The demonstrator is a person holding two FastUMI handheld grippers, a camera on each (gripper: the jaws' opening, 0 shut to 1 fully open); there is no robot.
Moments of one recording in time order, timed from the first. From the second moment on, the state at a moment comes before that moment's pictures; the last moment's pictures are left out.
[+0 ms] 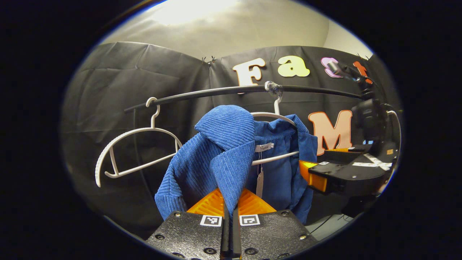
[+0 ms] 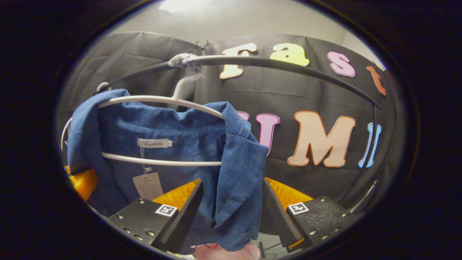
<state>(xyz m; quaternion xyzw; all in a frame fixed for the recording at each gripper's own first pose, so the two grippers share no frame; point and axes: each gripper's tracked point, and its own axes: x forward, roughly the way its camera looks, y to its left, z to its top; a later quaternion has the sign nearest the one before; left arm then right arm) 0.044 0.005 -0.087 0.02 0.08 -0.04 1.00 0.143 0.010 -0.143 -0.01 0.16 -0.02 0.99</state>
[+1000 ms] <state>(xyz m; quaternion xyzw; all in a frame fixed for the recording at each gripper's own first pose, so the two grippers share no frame) 0.037 0.012 -0.082 0.03 0.08 -0.04 1.00 0.184 -0.024 -0.190 -0.05 0.20 -0.07 0.98</state>
